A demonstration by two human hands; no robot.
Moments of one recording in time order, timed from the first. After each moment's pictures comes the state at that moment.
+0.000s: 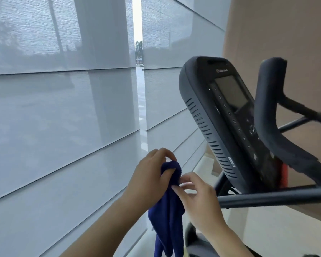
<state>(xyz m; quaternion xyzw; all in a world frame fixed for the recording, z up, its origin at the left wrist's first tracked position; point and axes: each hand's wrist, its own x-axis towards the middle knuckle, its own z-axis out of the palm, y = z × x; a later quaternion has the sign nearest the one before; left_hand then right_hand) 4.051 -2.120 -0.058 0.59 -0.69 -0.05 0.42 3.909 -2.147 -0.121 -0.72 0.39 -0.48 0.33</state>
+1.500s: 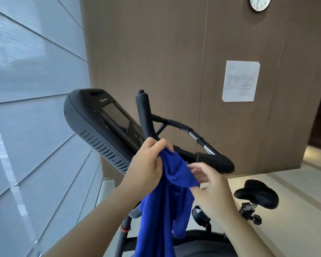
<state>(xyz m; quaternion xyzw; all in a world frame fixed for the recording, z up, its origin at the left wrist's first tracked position) 3.946 -2.149 0.005 0.17 -0.87 -0.12 0.45 3.800 -2.037 -0.046 -0.55 0.63 -0.54 -0.02</state>
